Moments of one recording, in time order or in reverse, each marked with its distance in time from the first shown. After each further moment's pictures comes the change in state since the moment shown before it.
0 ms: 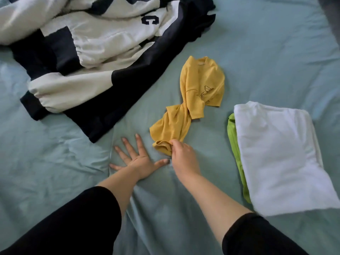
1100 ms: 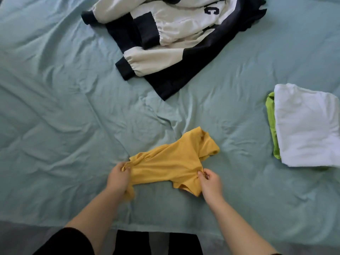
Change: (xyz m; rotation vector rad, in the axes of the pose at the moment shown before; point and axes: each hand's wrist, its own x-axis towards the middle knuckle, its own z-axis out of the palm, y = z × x) left_hand -0.153 -0.288 0.015 -0.716 0.293 -0.225; right_hand -0.232 -0.089 0.058 0.475 -0.066 0.617
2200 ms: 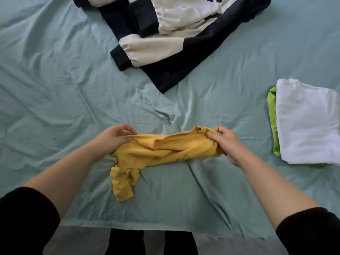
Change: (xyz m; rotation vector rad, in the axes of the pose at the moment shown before) left_hand 0.046 0.071 -0.054 -0.019 -0.466 0.403; right_hand 0.077 -0.084 -0.061 0.040 -0.241 -0.092
